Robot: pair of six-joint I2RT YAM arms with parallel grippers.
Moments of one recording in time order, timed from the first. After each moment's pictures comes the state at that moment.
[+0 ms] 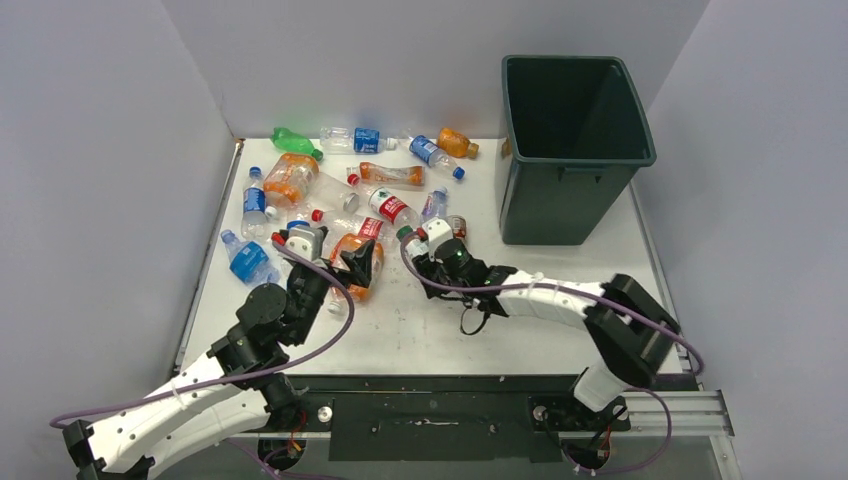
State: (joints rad) left arm -0.94 0.60 0.63 0.11 -0.60 -0.07; right arm 0.86 1.66 0.89 0.05 0.20 0.15
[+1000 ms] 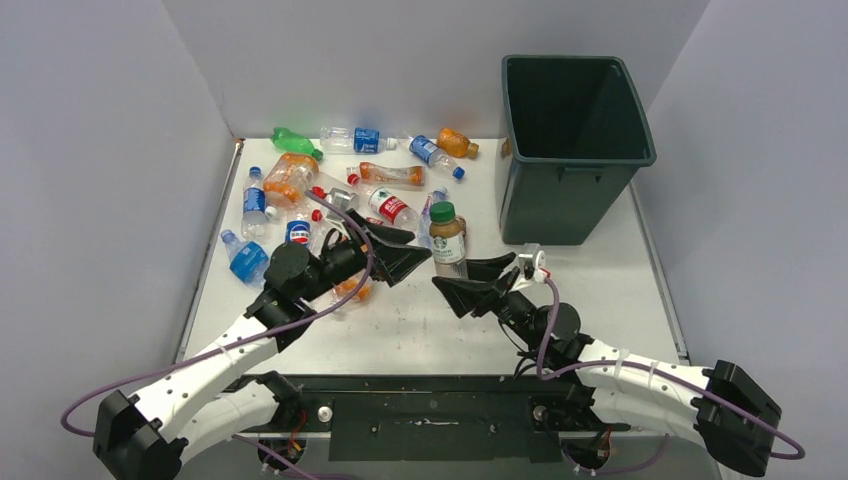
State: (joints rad) left arm -0.69 0.89 0.67 0.43 0.31 -0.76; right arm 0.95 0.90 0.28 0.99 0.03 0.39
